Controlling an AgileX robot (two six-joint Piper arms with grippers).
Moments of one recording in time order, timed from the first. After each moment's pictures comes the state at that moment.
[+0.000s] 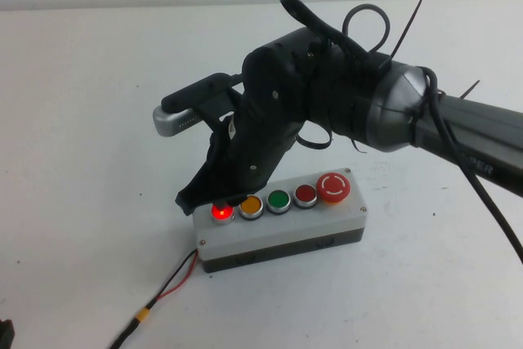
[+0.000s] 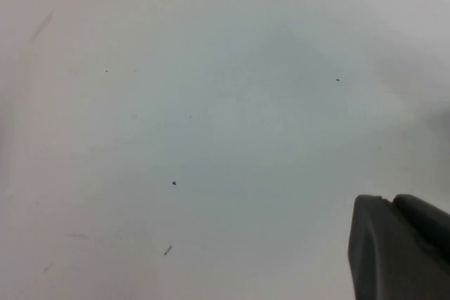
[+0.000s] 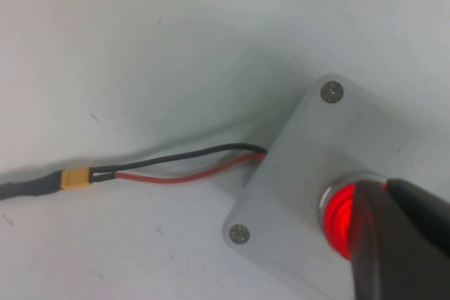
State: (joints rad) right arm 0.83 2.06 -1.83 0.13 1.01 0.05; left arm -0.14 -0.02 0.03 0.07 0.39 0.03
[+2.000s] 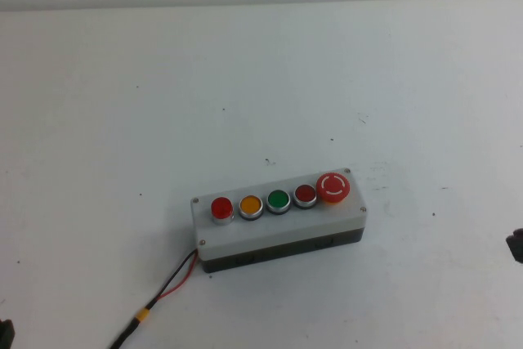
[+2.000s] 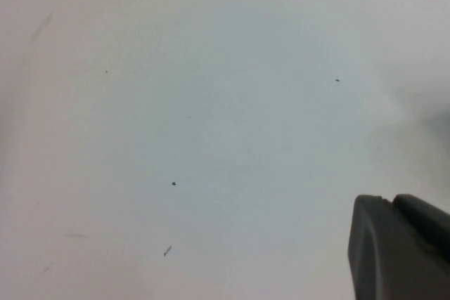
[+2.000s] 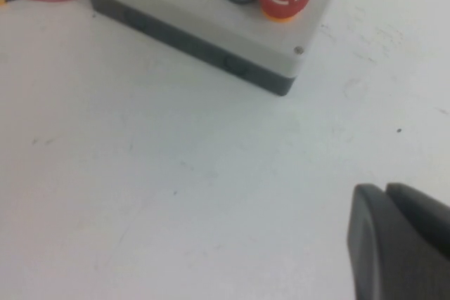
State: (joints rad) right arm 0.80 0.78 -0.82 -0.20 0.90 0.20; left arm -0.14 -0.02 0.03 0.07 0.39 0.03
